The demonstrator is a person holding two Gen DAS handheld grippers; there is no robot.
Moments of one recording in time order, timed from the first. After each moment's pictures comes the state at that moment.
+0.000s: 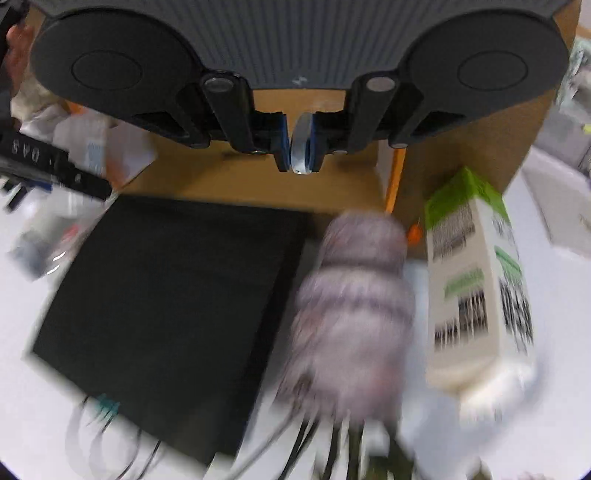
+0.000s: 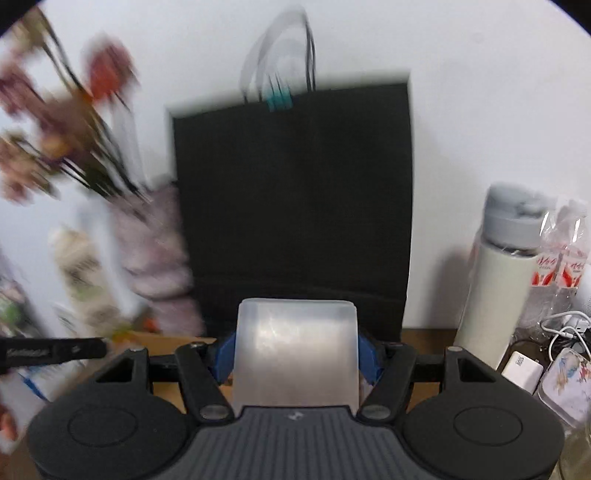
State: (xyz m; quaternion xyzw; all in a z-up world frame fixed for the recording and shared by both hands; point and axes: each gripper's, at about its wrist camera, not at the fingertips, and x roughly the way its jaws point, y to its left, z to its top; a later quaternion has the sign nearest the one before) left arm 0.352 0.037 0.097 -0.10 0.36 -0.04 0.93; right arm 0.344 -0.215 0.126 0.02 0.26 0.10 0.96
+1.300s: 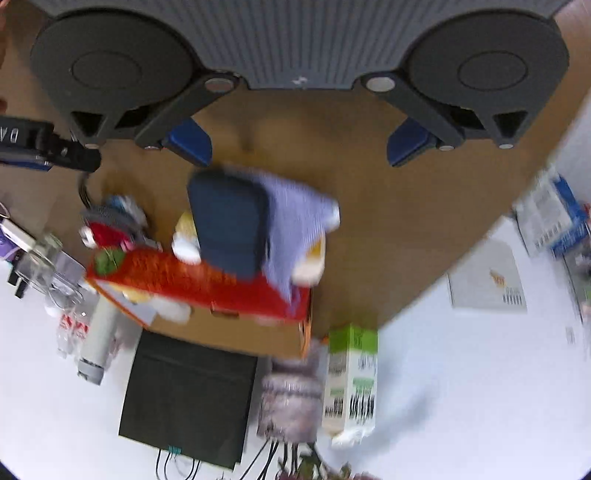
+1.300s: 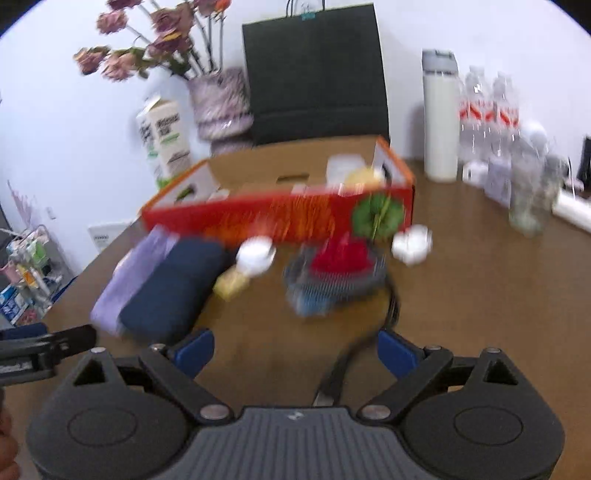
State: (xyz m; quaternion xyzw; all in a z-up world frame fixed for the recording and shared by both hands) left arm -0.004 0.037 0.036 -0.07 0.34 0.02 0.94; right arm 0.045 -0.211 0.033 0.05 0.34 0.12 0.93
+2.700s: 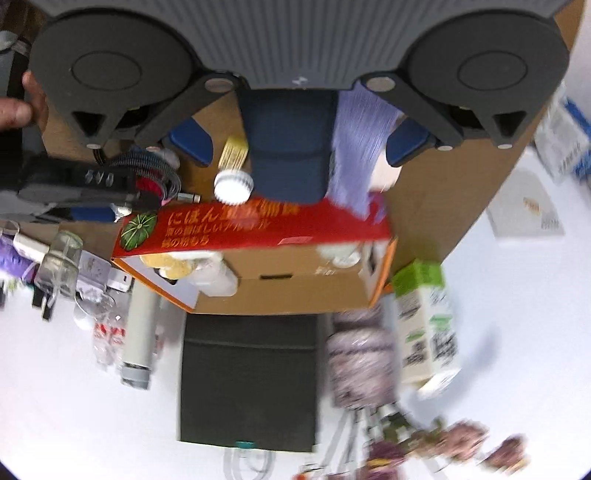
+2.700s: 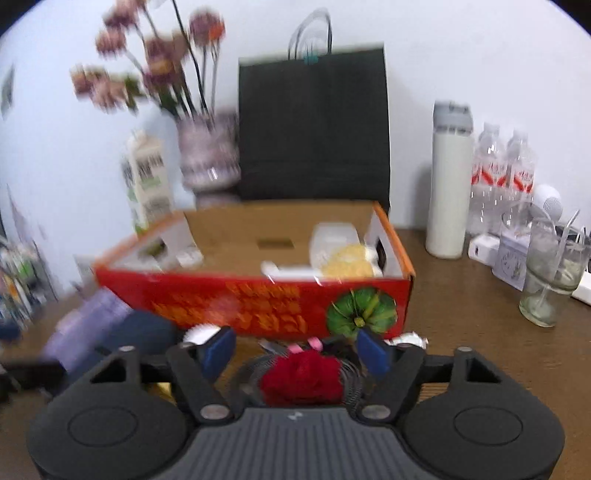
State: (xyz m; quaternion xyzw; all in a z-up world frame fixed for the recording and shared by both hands) left arm 0.082 -0.018 0.071 0.03 0.29 -0.04 0.96; right arm 0.138 -0.223 0.034 0.00 0.26 0.11 0.96
